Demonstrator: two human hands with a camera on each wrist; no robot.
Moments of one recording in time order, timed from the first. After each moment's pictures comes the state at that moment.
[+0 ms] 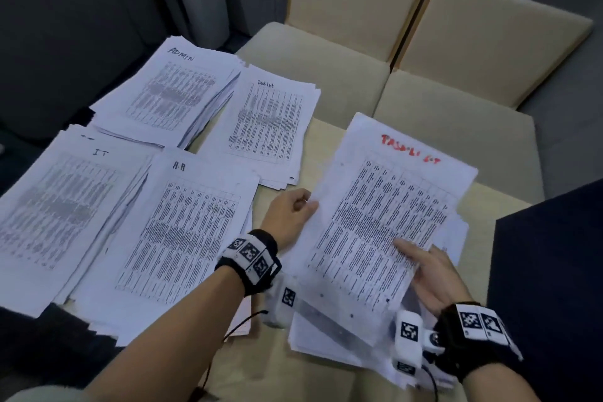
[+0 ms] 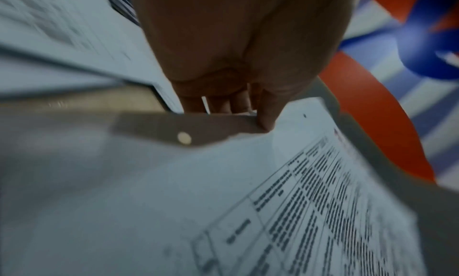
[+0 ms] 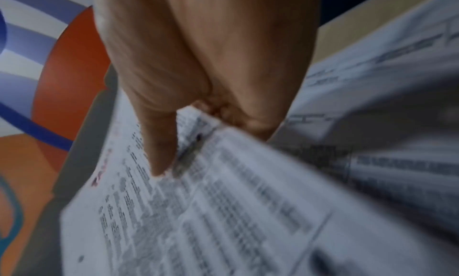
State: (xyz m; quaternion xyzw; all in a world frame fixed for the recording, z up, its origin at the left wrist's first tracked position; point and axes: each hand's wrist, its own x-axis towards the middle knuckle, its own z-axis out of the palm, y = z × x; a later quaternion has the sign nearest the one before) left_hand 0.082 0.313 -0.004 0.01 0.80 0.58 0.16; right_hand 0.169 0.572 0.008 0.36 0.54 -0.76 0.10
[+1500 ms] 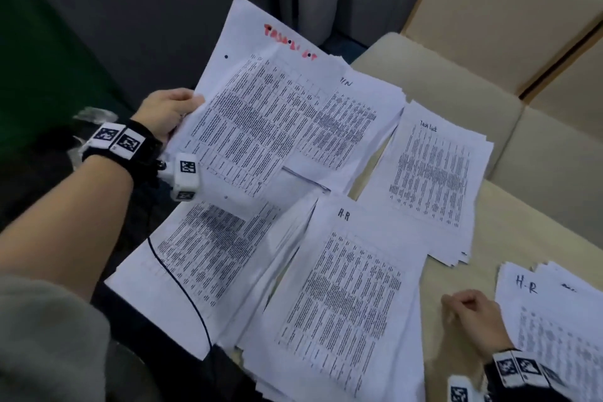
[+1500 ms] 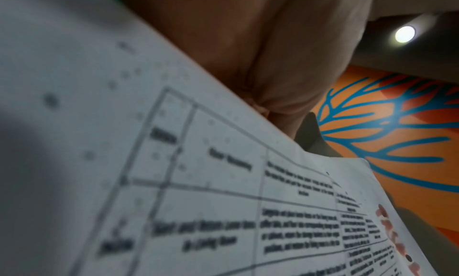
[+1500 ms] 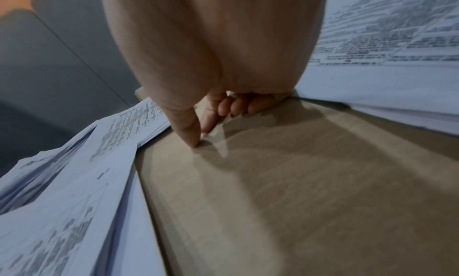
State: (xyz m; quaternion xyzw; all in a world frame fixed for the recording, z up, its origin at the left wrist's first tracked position) left_hand -0.100 -0.214 0.075 -0.24 0.75 0.62 0.03; right_hand 0.062 0.363 -0.066 0.31 0.86 -0.36 0.19
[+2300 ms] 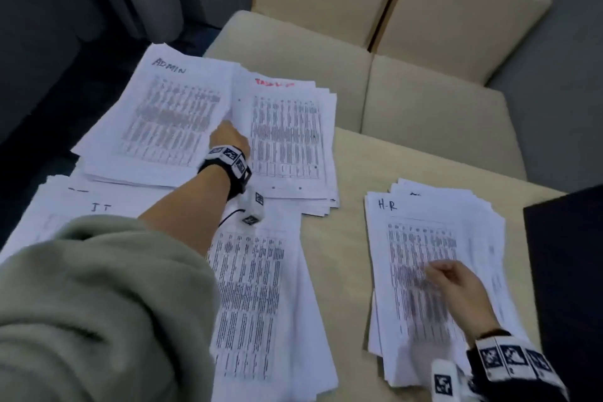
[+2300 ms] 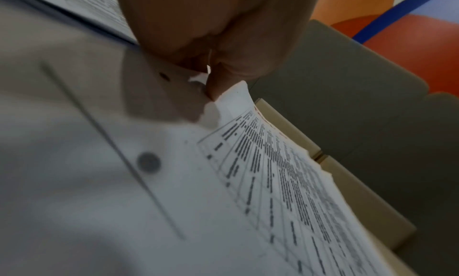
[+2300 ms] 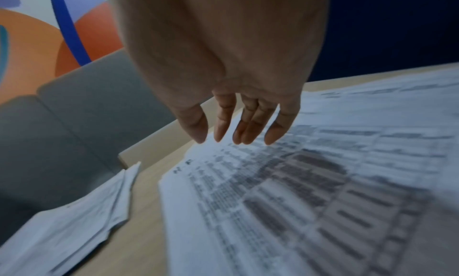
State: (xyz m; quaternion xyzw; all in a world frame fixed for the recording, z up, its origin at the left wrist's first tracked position) left_hand -0.164 0.150 -0.017 -0.15 0.91 0.36 0.12; right_hand 0.167 0.473 -0.009 0.41 0.80 -0.44 0.04
